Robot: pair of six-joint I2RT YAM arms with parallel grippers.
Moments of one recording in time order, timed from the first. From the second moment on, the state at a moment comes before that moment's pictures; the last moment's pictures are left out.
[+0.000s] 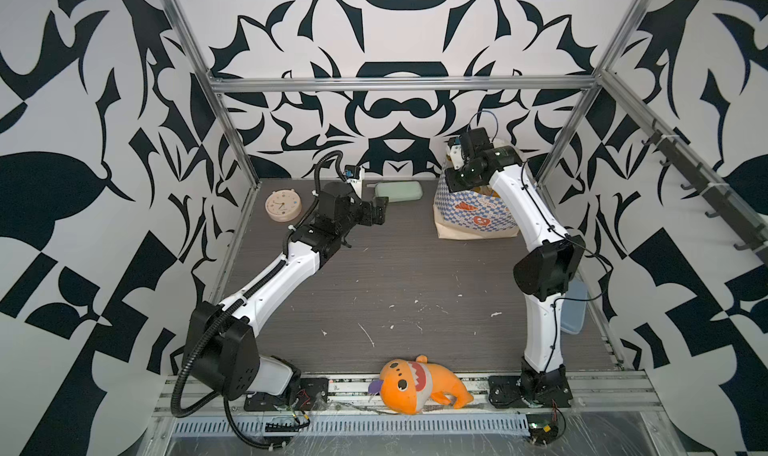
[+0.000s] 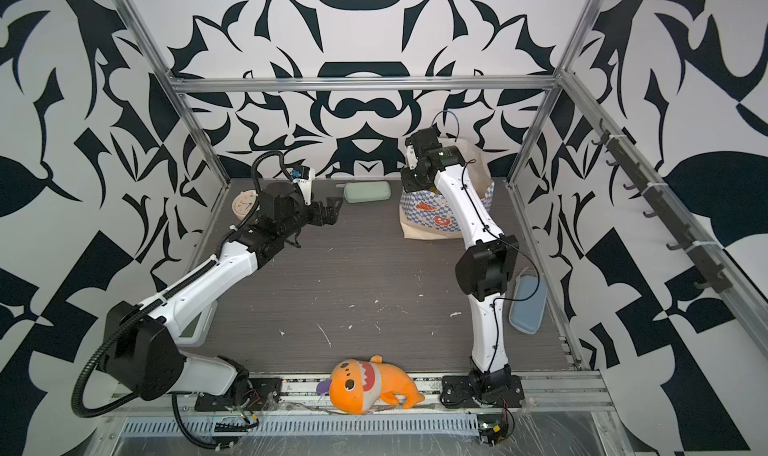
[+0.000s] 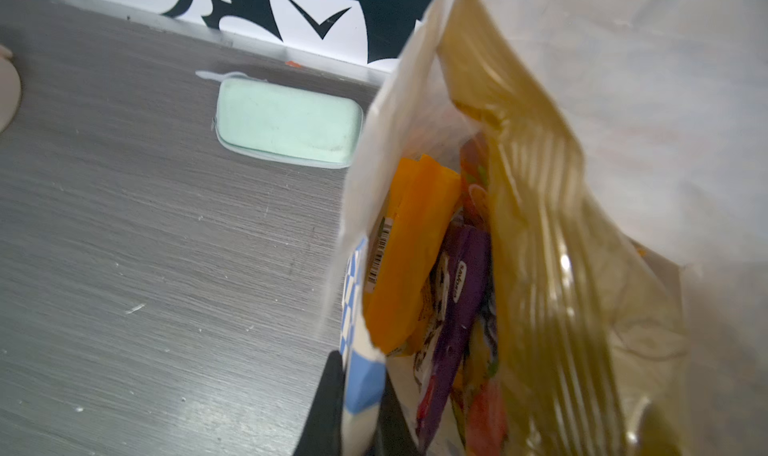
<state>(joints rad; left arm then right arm) -0.49 1.43 1.15 -0.06 0.02 -0.23 0.31 2.13 2.32 -1.12 -0.04 0.04</state>
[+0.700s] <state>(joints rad) -0.49 1.34 1.06 -0.04 -0.17 -0.25 0.43 2.11 2.29 -1.09 -0.08 0.01</state>
